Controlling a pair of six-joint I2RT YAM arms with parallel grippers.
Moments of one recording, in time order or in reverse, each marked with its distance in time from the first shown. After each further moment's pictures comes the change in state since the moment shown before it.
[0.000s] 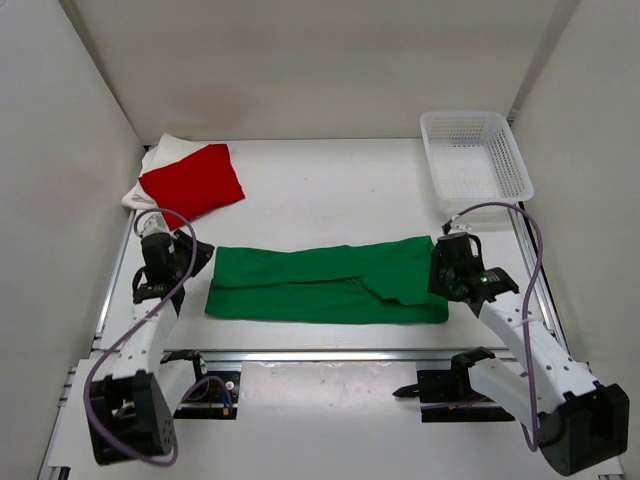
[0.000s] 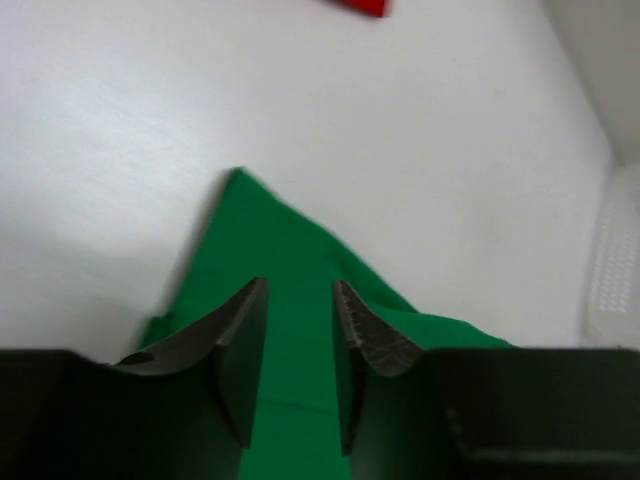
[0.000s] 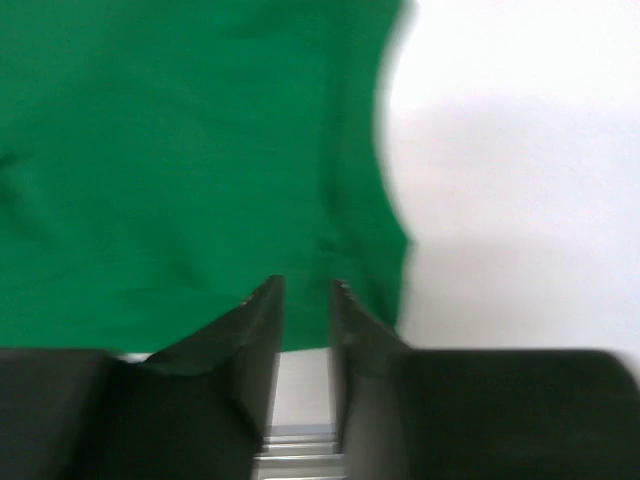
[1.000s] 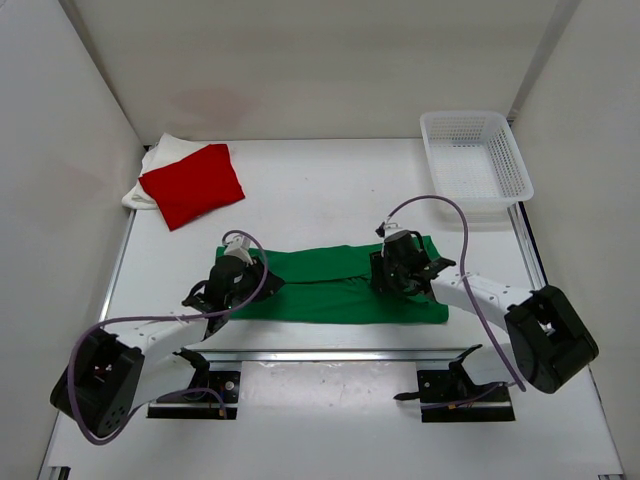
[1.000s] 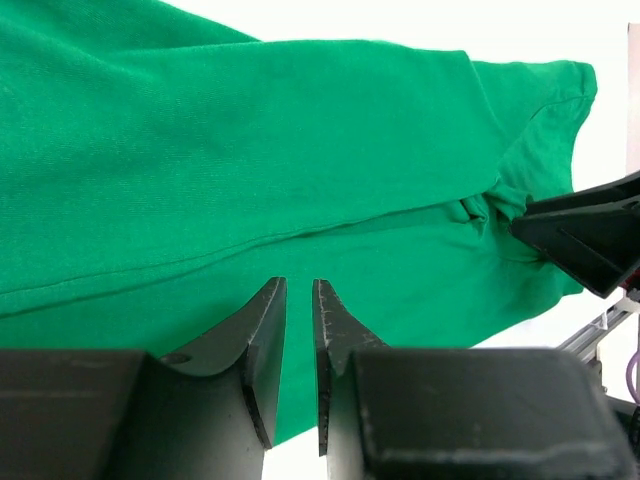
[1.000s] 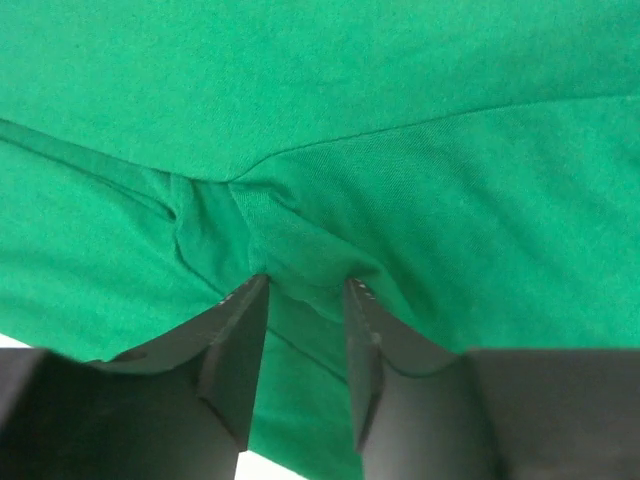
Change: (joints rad) left arm -0.672 0.109 -0.183 0.346 -0.058 -0.064; right arm 0.285 0.420 -0.027 0.506 -0.207 -0.037
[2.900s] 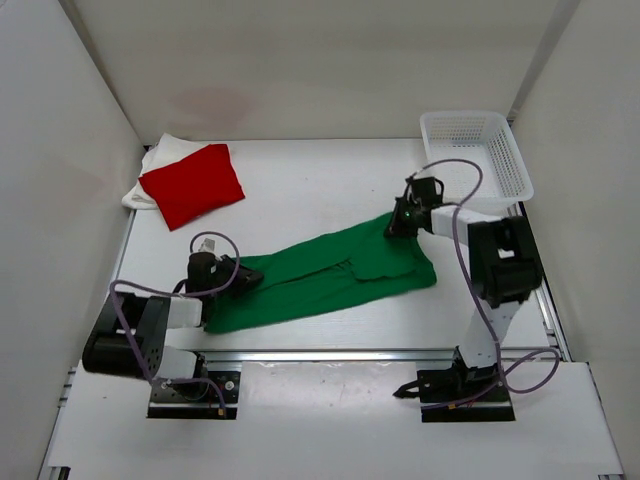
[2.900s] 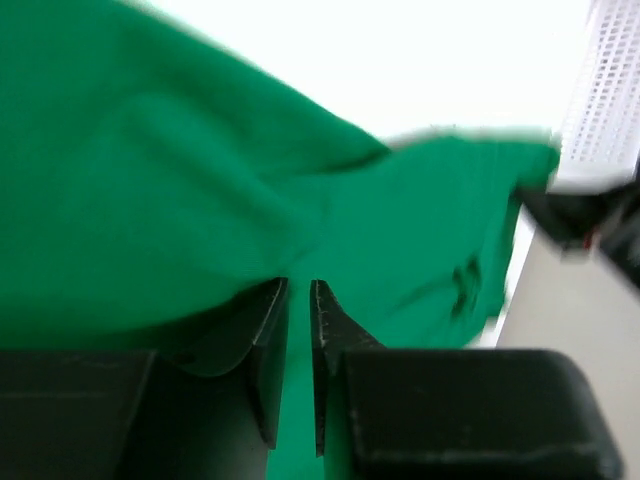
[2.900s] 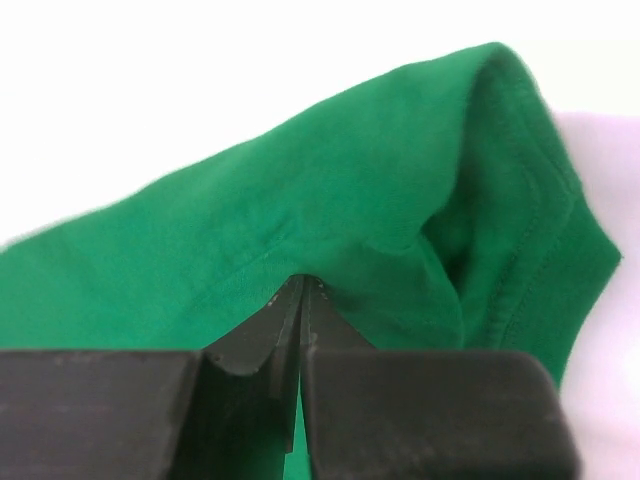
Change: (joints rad) left arm 0.365 0.333 -0.048 0.291 0.229 -0.248; right arm -0.394 0.462 0.370 0.067 -0.224 0.110
